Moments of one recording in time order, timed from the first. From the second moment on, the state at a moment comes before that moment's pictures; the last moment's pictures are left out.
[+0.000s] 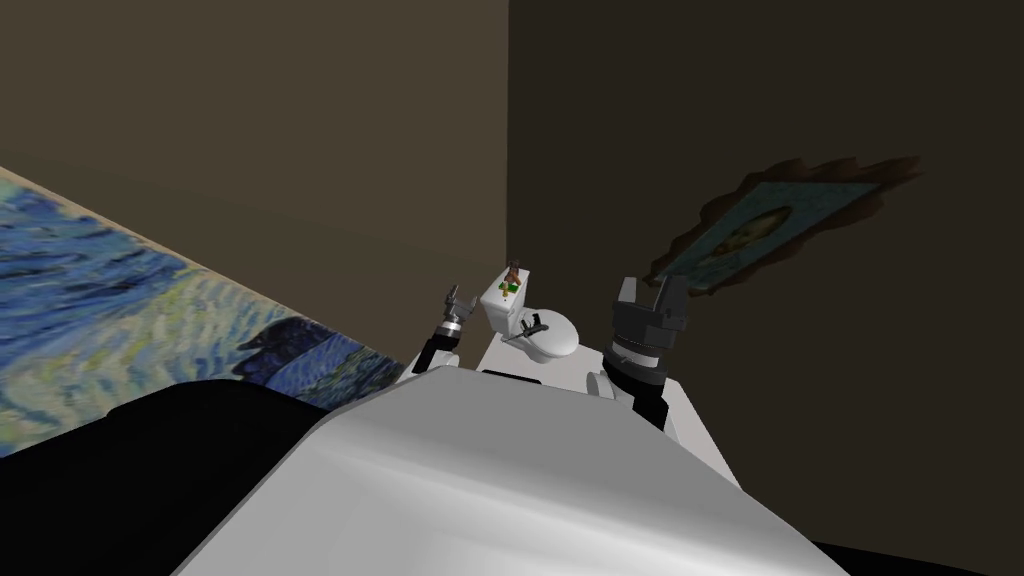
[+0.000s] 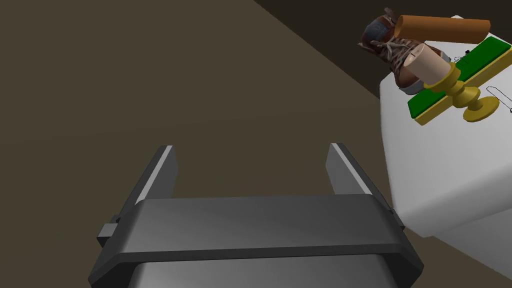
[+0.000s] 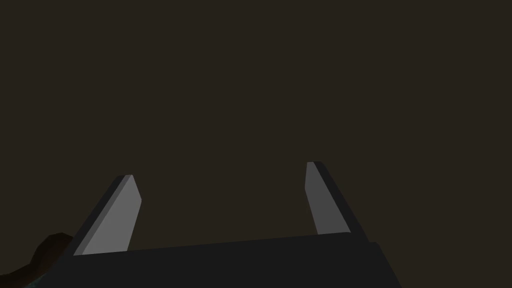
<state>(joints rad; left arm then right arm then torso) 0.46 0.21 -0.13 -2.00 0.28 -0.37 0.45 0.51 -0.03 0.07 -2.39 0.11 -0.63 0.03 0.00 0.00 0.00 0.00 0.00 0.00</state>
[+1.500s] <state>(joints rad) 0.33 0.20 -0.20 -1.62 0.49 -0.41 0.74 0.51 -0.03 0.07 -2.39 0.11 -0.63 0.03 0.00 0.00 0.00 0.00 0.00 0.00</state>
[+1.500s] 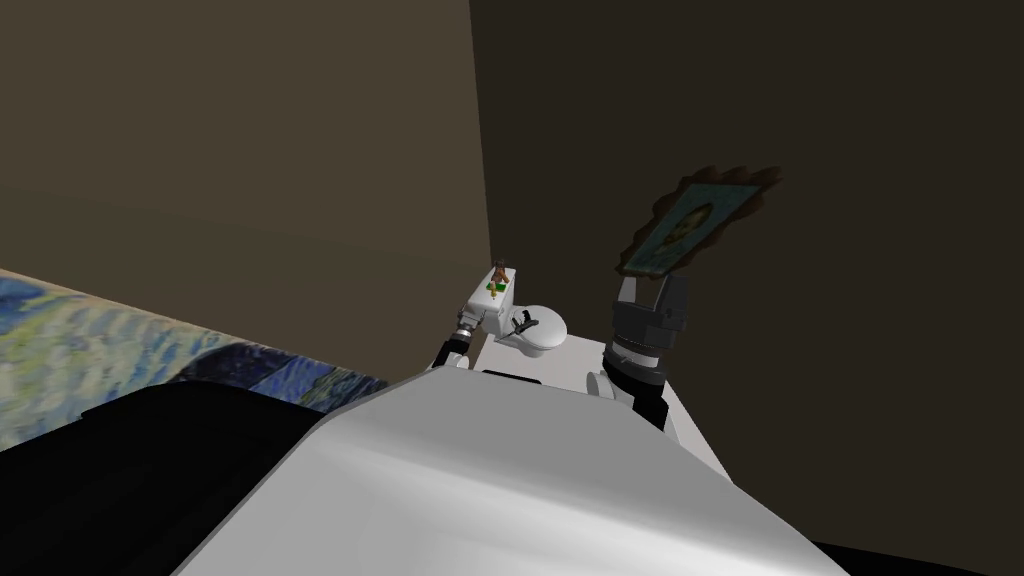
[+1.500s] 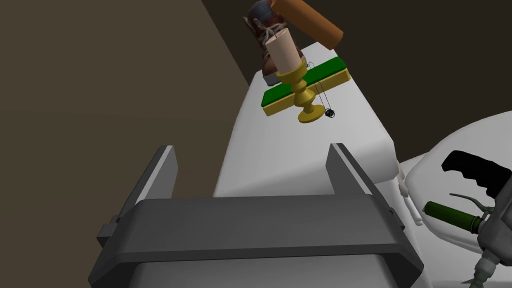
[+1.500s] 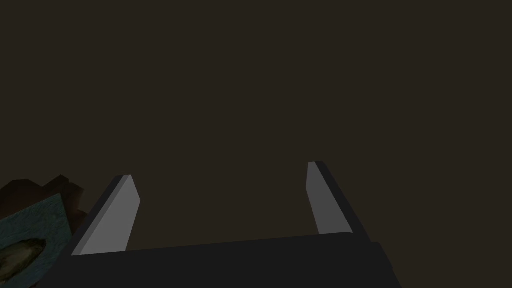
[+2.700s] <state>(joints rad) 0.17 0.18 -0.24 -1.31 0.62 -0.52 0.89 0.51 -0.03 0.07 -2.39 0.11 -0.63 0.03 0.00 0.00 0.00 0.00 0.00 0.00</state>
